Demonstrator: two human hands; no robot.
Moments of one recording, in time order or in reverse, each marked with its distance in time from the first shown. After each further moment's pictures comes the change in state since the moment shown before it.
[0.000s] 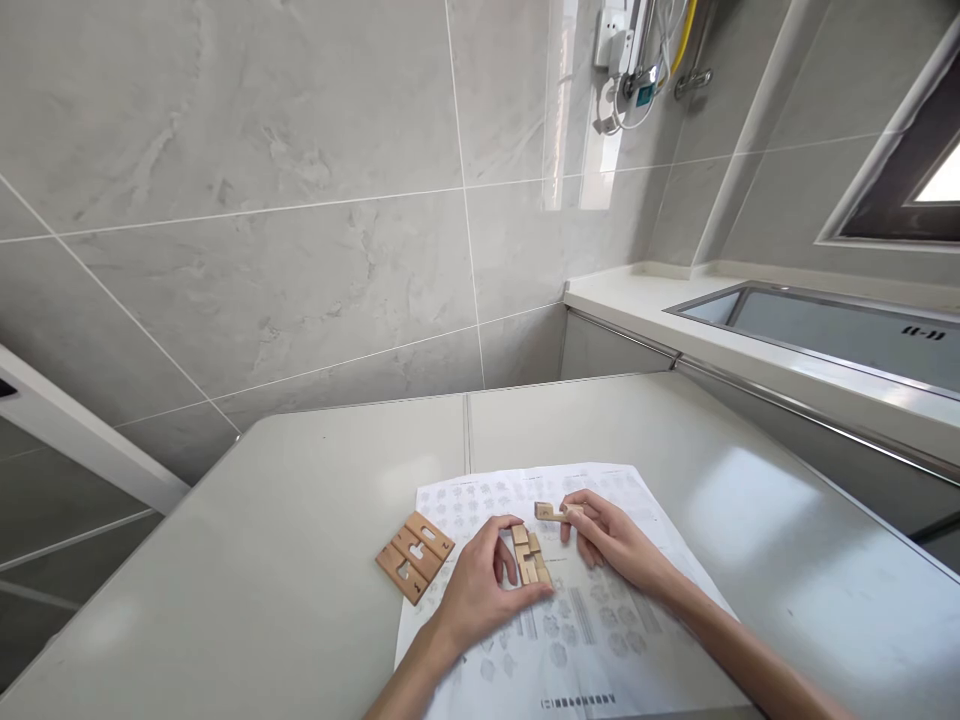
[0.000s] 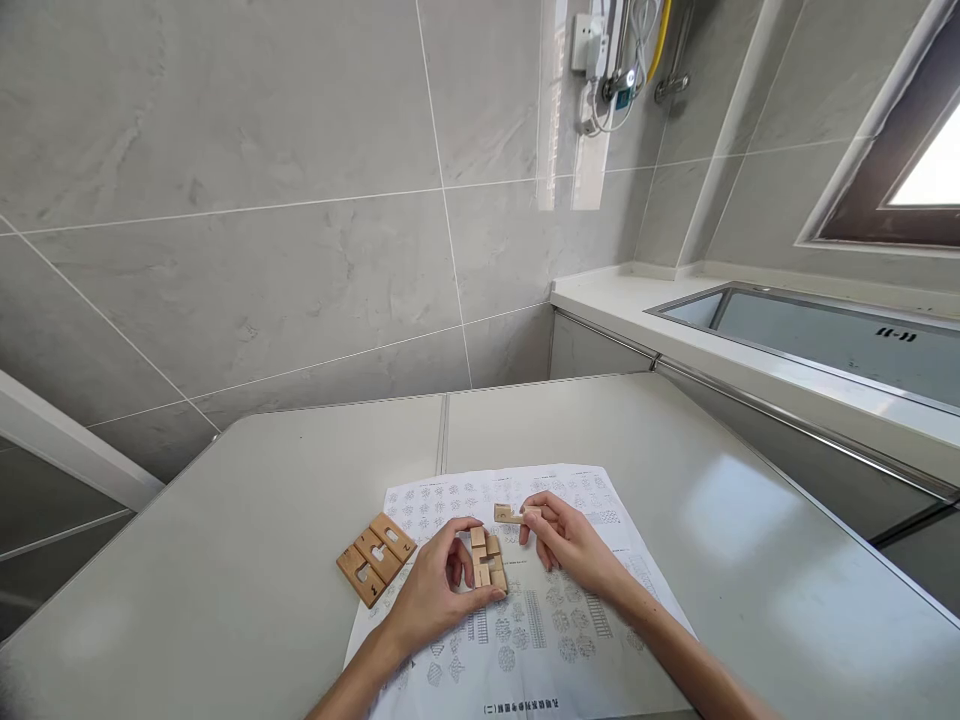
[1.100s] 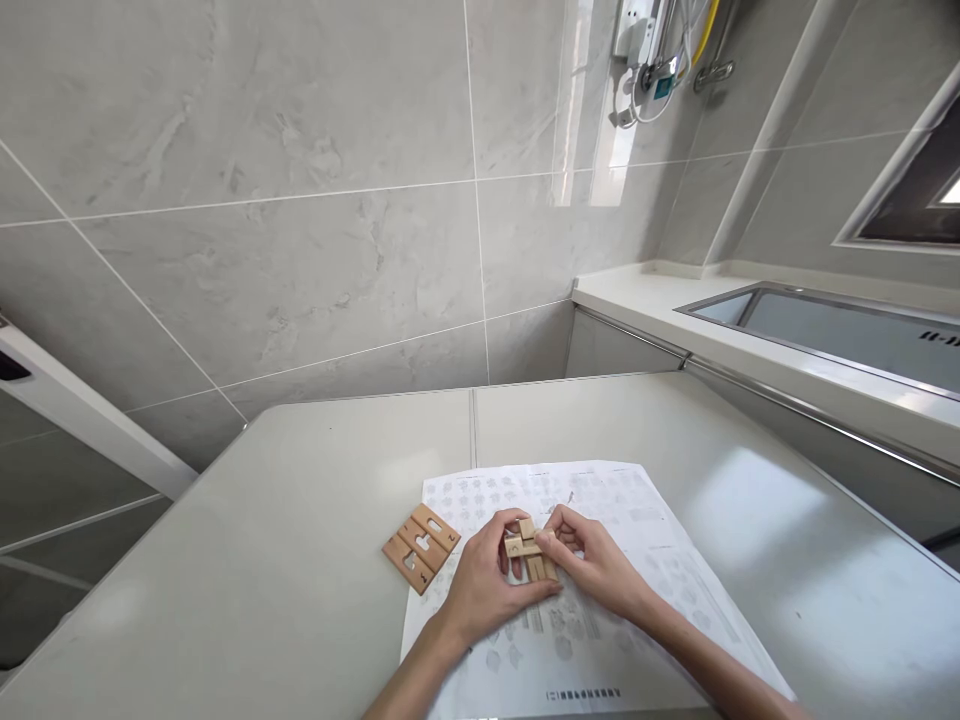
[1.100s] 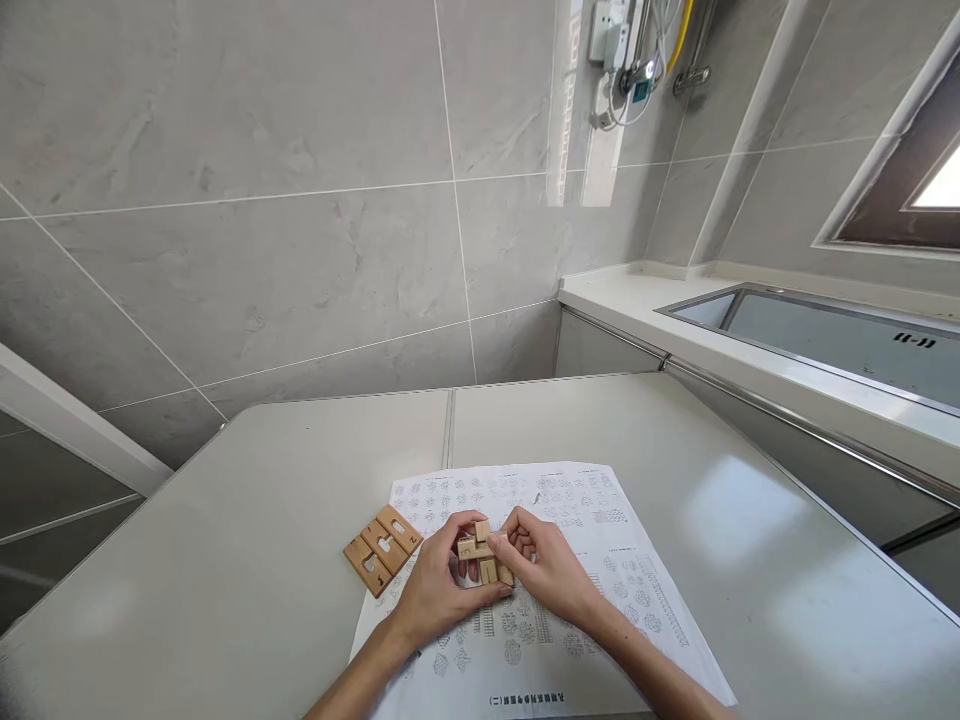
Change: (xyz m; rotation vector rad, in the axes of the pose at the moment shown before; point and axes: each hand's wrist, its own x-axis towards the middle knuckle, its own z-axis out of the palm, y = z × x) left_hand -0.005 0.002 0.002 -0.077 0.070 0.121; right_hand -0.003 -0.012 0.049 -0.167 0.035 -0.022
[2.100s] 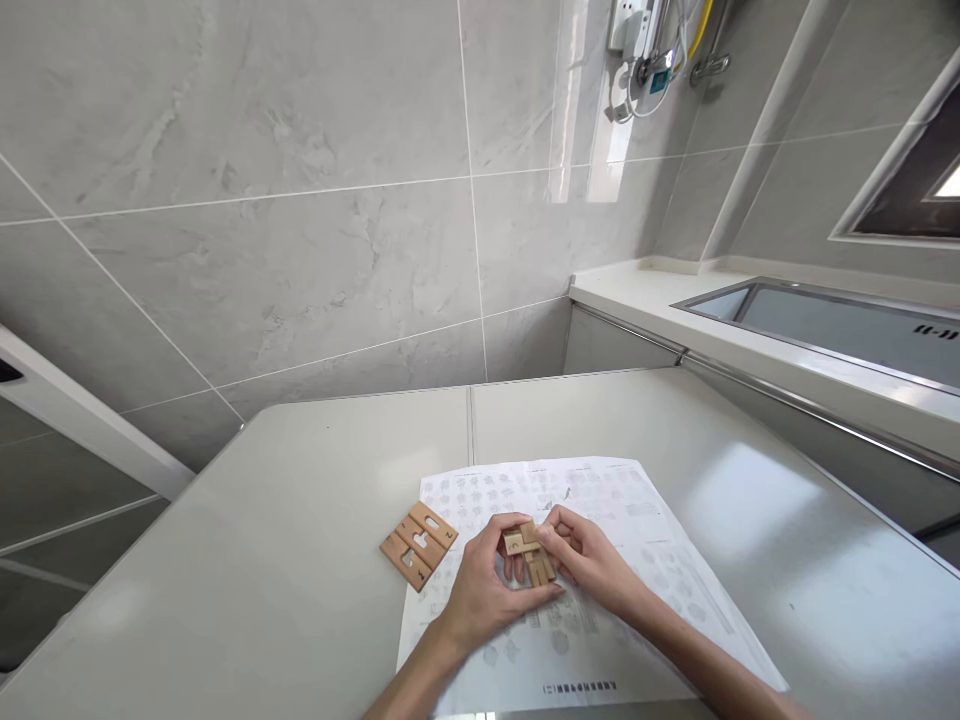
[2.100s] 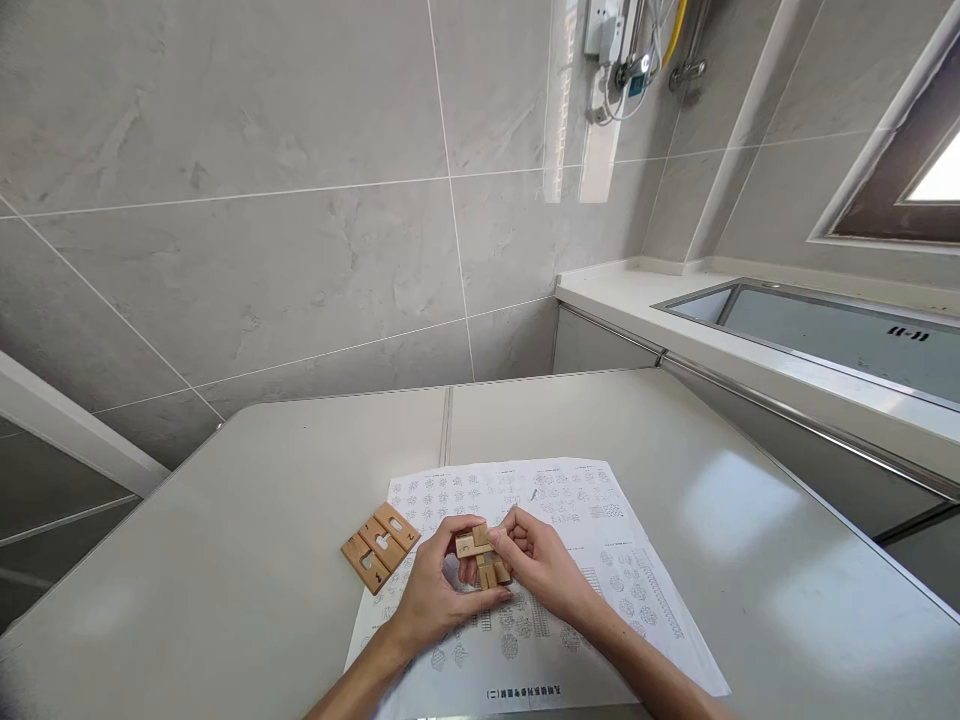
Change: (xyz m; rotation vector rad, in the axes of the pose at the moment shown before) left_hand -0.005 0.000 0.006 -0.099 0.034 0.096; right_hand -0.004 -0.008 0.005 0.214 -0.011 0.074
